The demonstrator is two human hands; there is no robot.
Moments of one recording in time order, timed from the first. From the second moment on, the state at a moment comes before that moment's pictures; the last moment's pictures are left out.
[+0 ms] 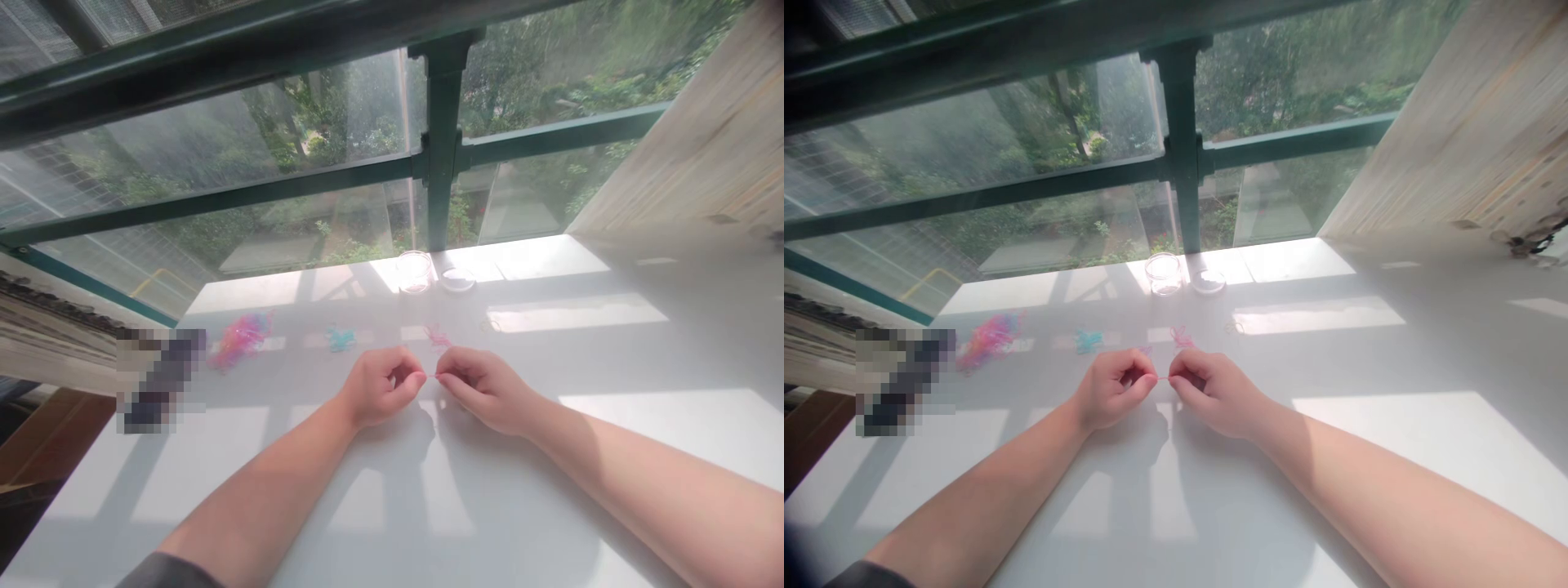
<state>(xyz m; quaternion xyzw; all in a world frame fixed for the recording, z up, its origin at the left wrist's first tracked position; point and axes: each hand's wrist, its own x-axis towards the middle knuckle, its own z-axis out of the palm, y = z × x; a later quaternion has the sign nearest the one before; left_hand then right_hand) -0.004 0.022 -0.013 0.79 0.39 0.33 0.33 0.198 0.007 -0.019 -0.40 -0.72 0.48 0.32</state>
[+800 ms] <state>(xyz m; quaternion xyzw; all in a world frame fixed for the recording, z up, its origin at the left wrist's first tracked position) -0.005 0.023 -0.013 0.79 0.40 0.33 0.34 0.197 0.006 -0.016 -0.40 -0.72 0.47 0.33</state>
